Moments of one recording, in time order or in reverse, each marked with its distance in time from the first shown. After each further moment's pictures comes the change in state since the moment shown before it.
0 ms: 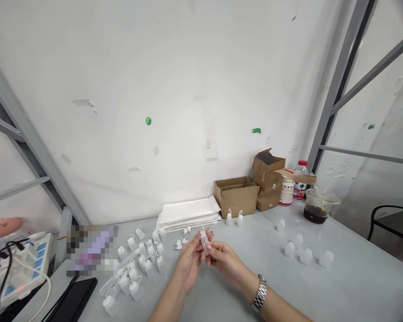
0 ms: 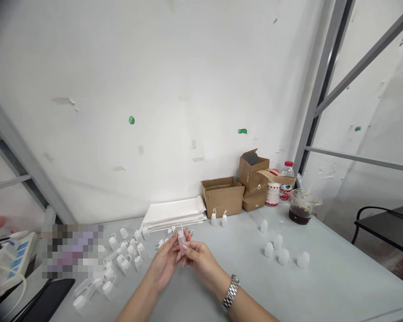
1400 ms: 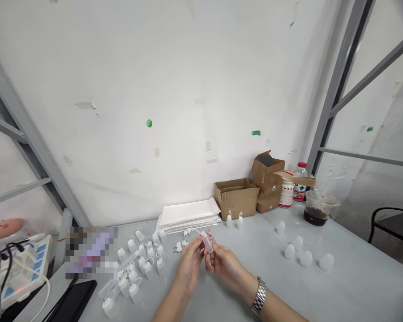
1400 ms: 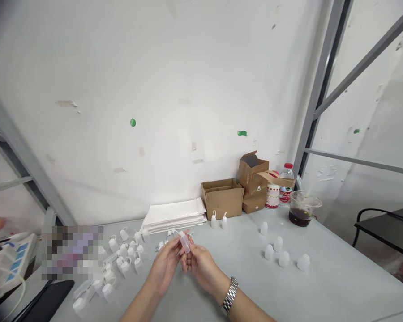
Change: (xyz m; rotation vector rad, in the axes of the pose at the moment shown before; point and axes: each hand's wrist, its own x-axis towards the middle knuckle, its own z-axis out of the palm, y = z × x) left_hand -0.002 -0.004 0.000 0.069 -0.064 0.150; right_hand 0.002 0.007 -0.002 0.135 0.057 0.042
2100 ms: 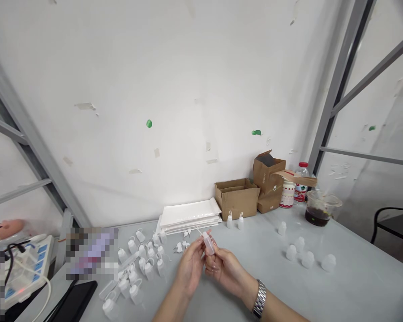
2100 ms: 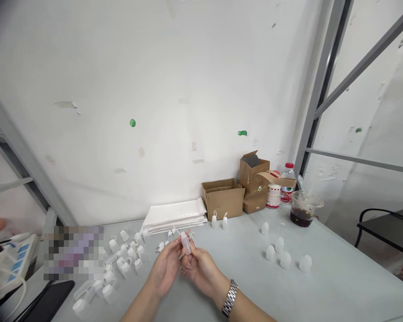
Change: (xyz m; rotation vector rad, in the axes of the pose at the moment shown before) left_hand 0.002 -0.005 -0.002 -0.082 -0.011 -0.110; right_hand -0.002 0.002 0.002 0.191 -0.046 0.071
